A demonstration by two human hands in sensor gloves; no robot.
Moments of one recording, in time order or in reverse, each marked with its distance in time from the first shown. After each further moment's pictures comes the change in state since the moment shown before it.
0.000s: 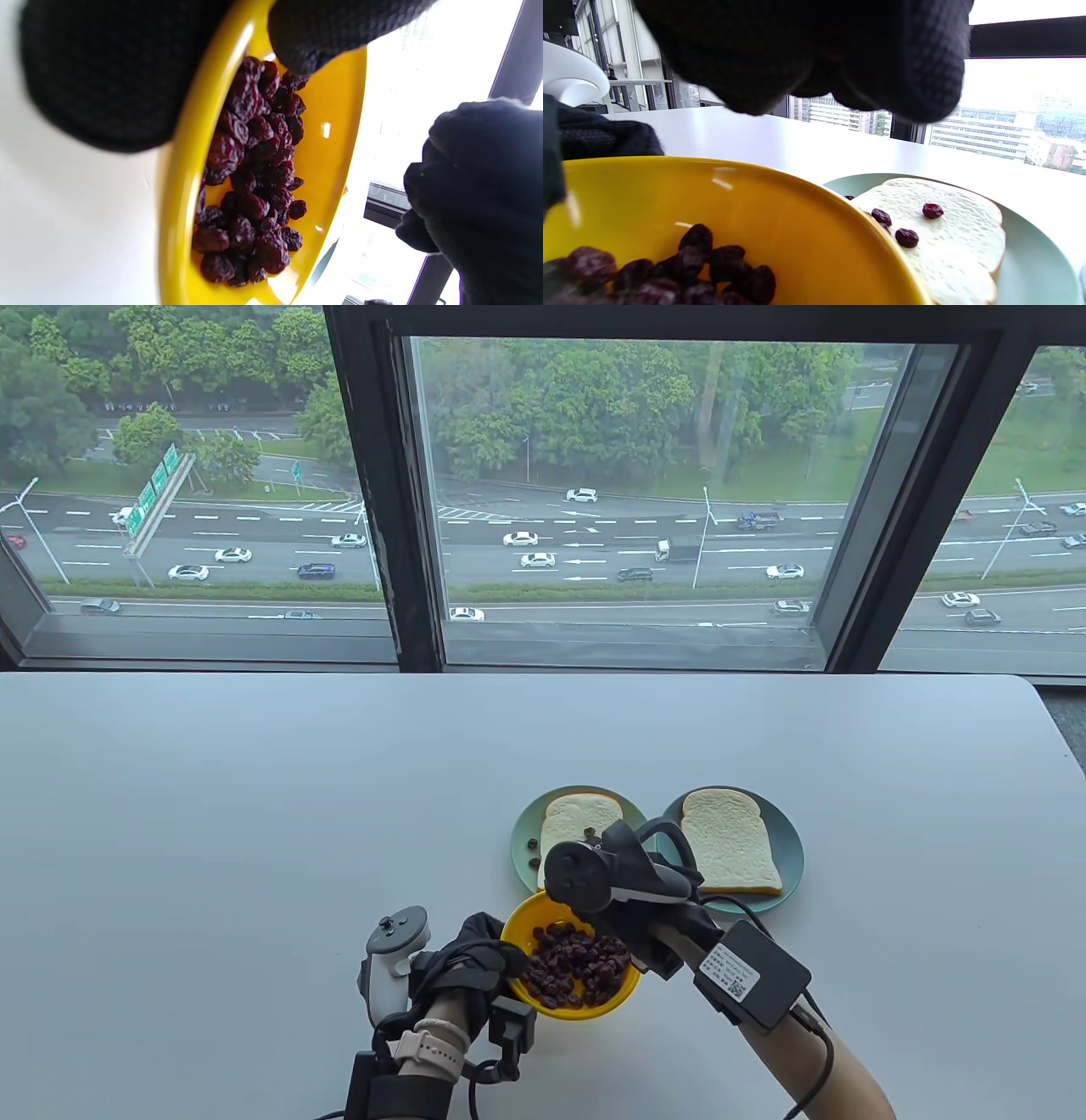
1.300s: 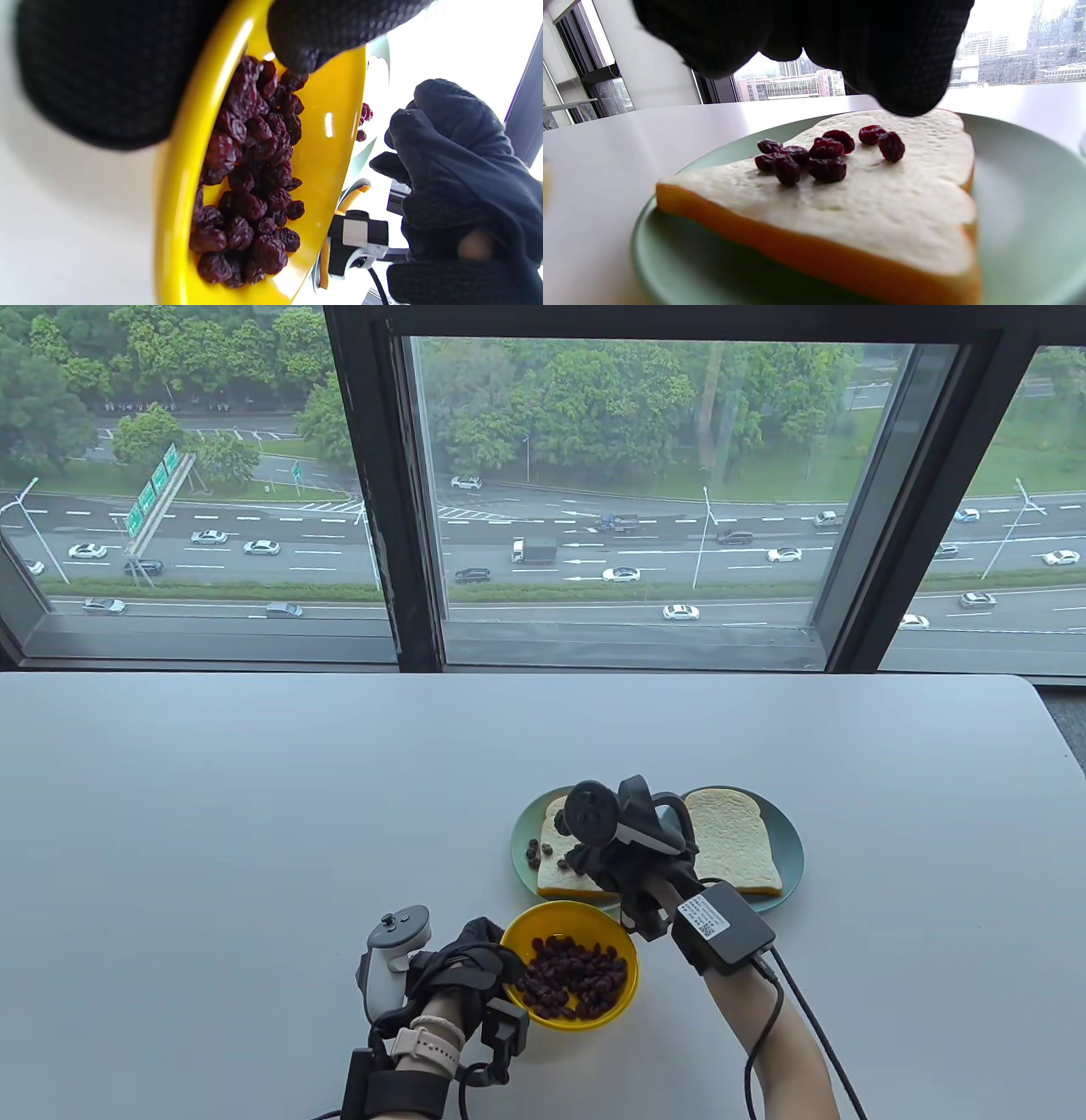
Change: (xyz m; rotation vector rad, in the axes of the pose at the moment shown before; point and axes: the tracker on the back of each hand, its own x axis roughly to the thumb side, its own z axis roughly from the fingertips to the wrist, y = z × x) left_hand -0.003 0.004 -0.005 -0.025 0.056 -0.042; right_hand -0.055 0.050 -0.033 0.047 0.156 -0.190
